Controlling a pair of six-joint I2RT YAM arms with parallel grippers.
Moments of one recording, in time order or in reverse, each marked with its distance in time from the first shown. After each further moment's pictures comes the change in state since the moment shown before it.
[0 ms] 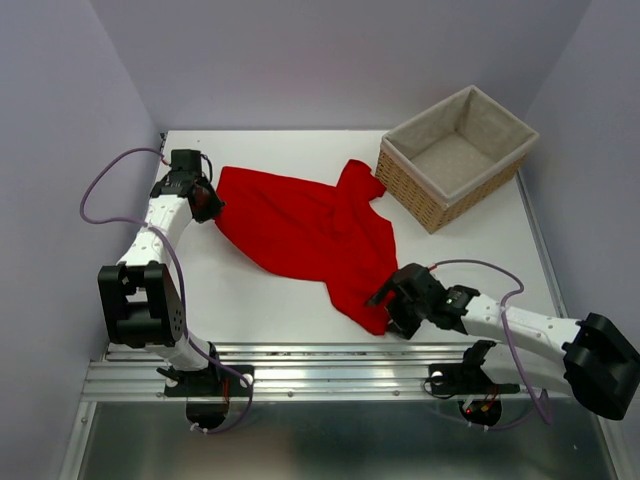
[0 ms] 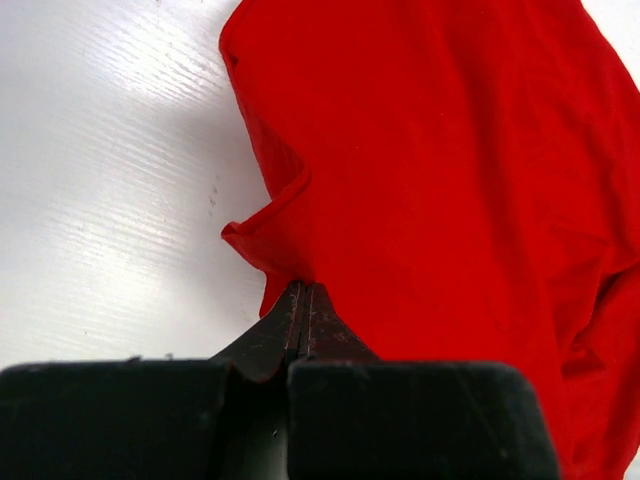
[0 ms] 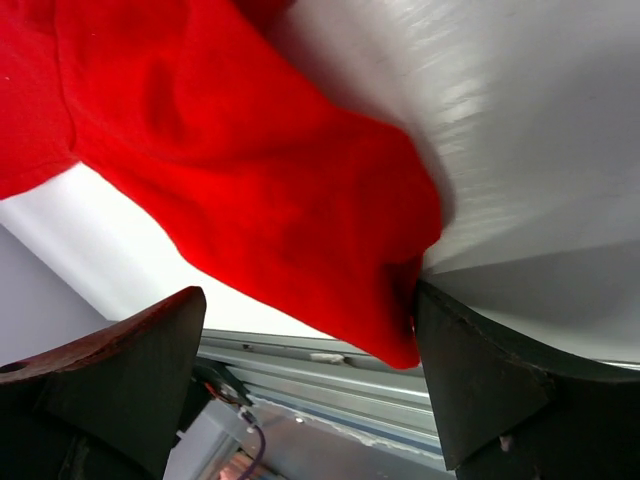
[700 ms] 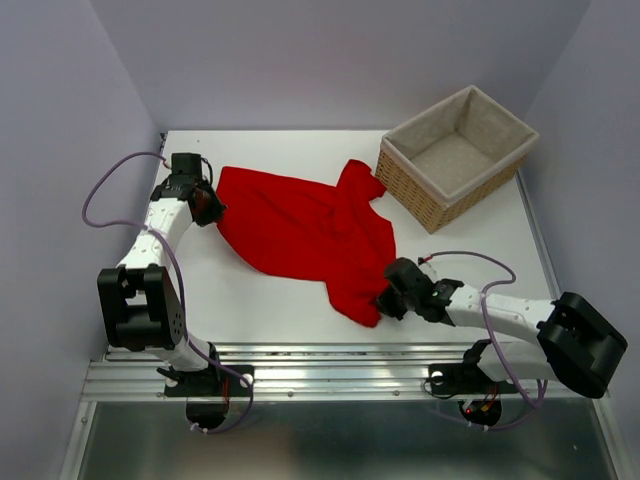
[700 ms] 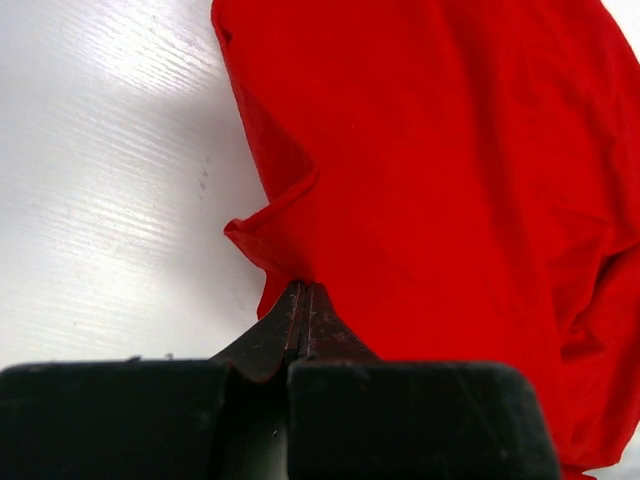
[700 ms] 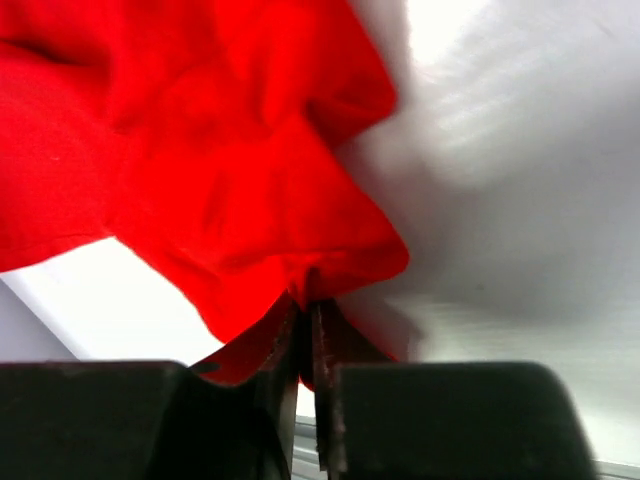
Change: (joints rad) left arm 0.000 -0.018 -0.032 0.004 0.031 0.000; right arm 0.007 0.179 0.052 0.134 0.135 0.004
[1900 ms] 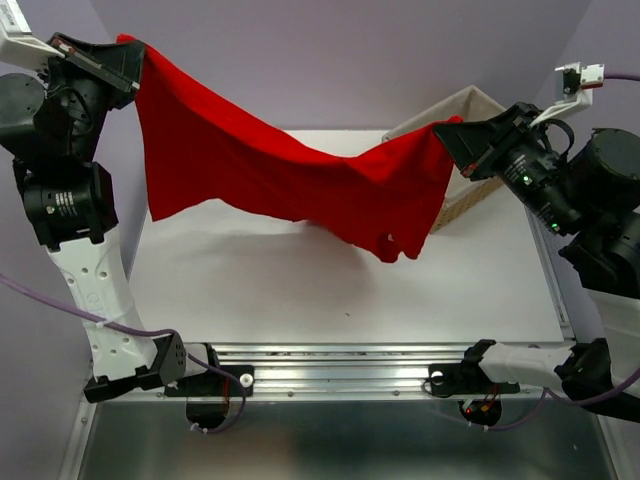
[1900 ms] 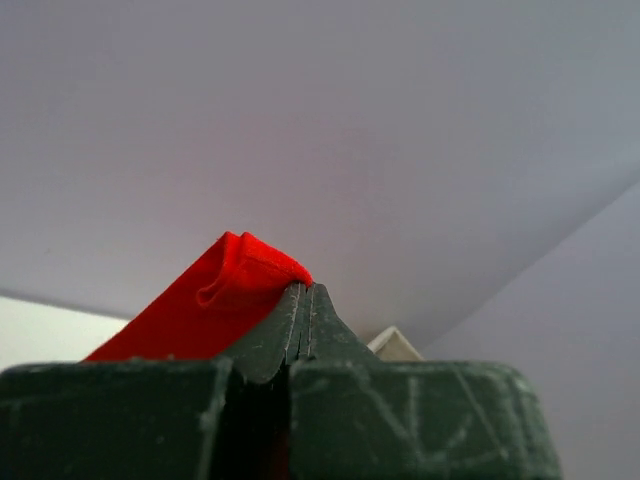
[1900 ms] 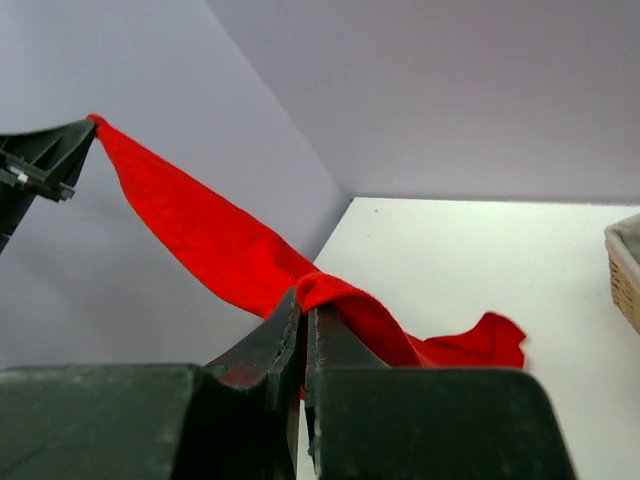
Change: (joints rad) left arm 0.200 -0.200 0.906 0.102 0.347 -0.247; right arm -0.099 -0.090 1.502 -0.479 0.034 -1.037
